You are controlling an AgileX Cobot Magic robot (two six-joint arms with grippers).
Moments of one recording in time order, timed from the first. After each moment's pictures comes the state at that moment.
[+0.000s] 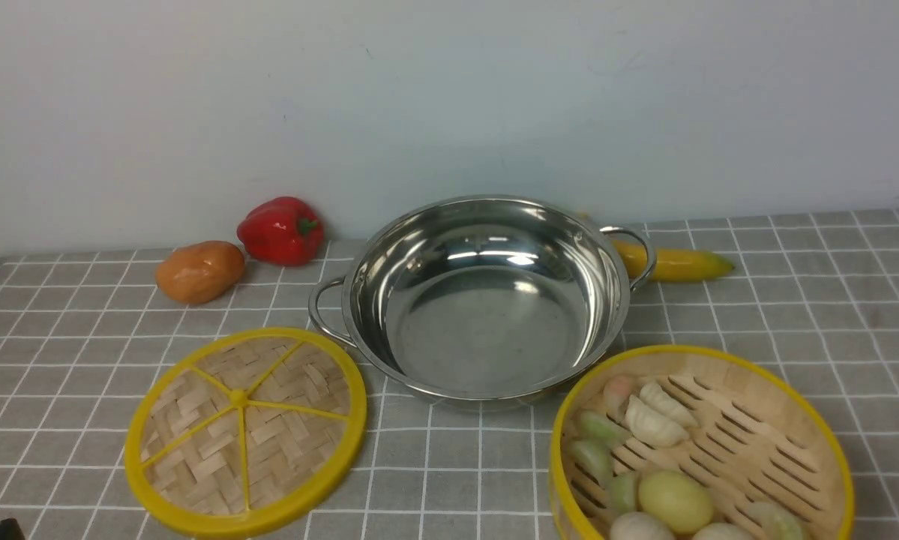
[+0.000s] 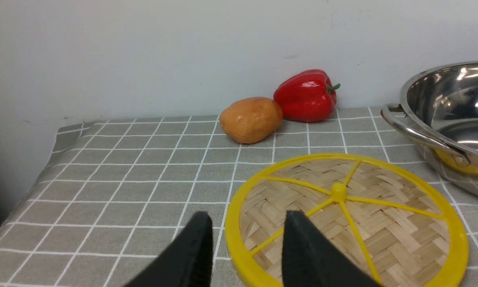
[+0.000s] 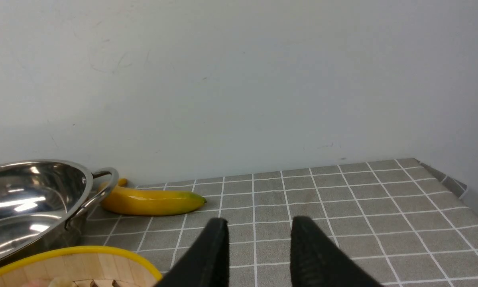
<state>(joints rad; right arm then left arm) -0.05 0.00 0.01 -0.28 0.19 0.47 0.04 0.00 0.01 0.19 0.26 -0.13</state>
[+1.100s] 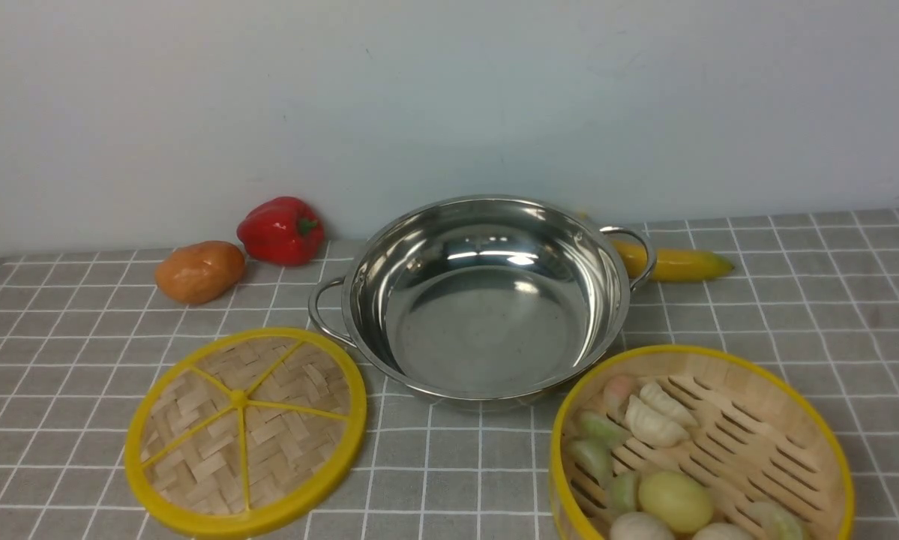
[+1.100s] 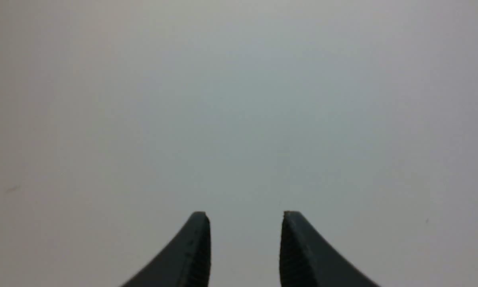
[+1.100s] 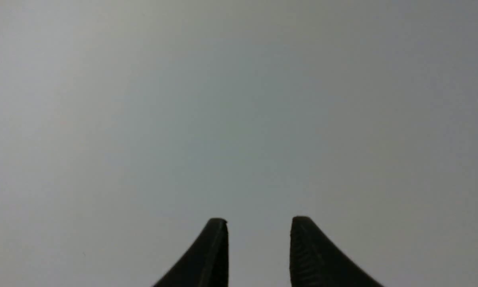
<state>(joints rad) -0.05 0.00 0.01 -0.27 -0.54 0.58 0.04 0.00 0.01 -0.01 -0.47 -0.32</state>
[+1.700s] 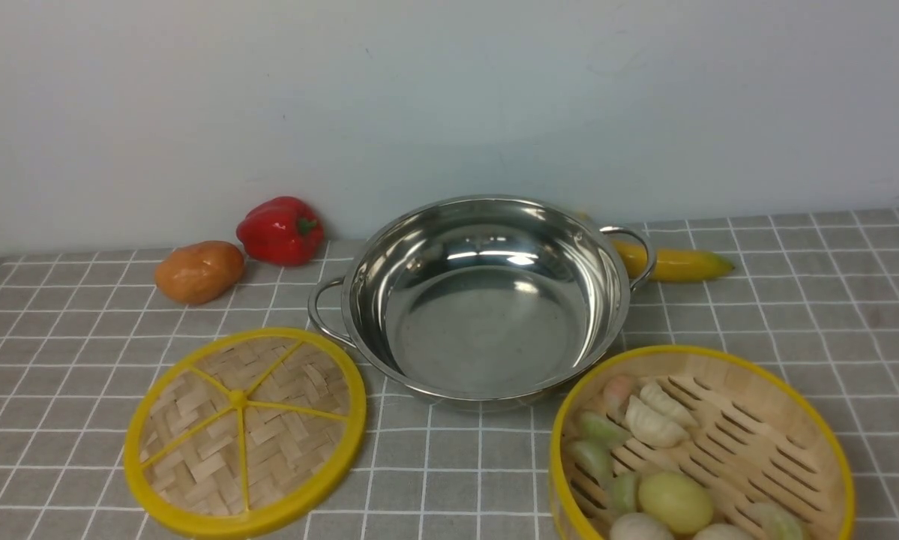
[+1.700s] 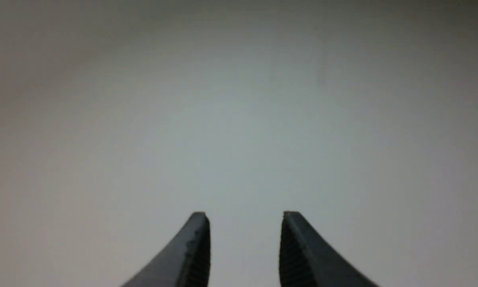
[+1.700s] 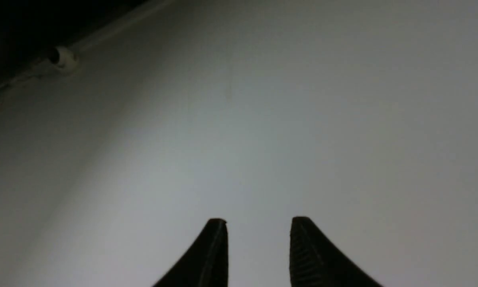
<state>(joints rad) -0.05 0.02 -0.19 -0.27 -0.75 0.69 0.04 0.00 -0.15 -0.01 -0.74 -0.22</state>
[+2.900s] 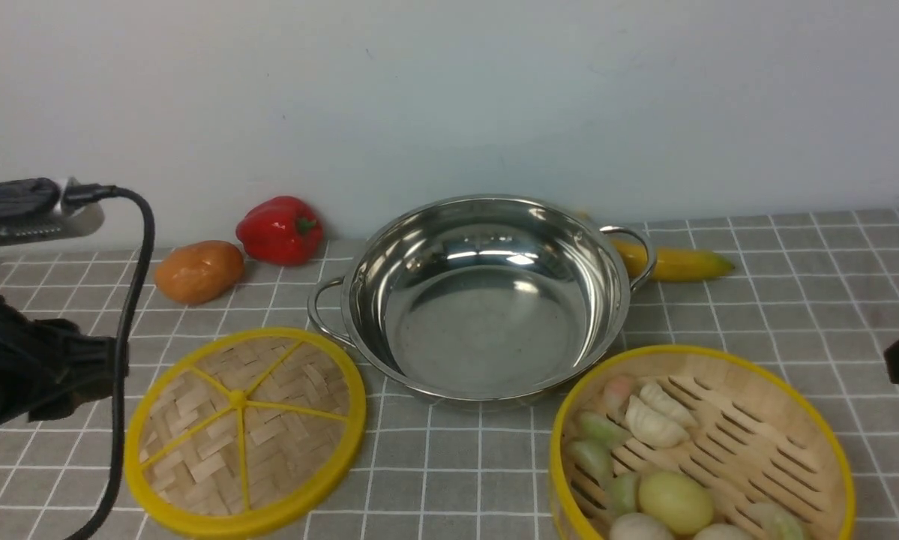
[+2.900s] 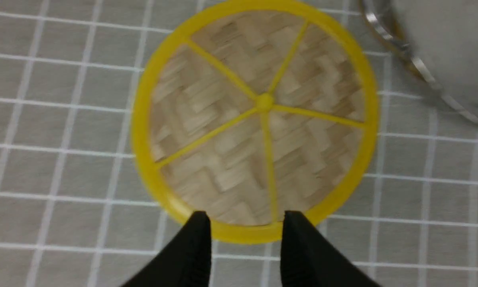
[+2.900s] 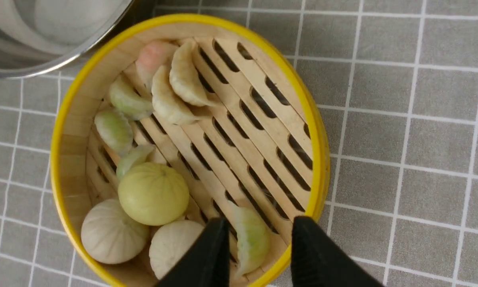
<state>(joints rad) 0.01 1.19 -0.98 0.35 1.13 -0.08 0.04 1.10 -0.88 -0.21 0.86 0.07</state>
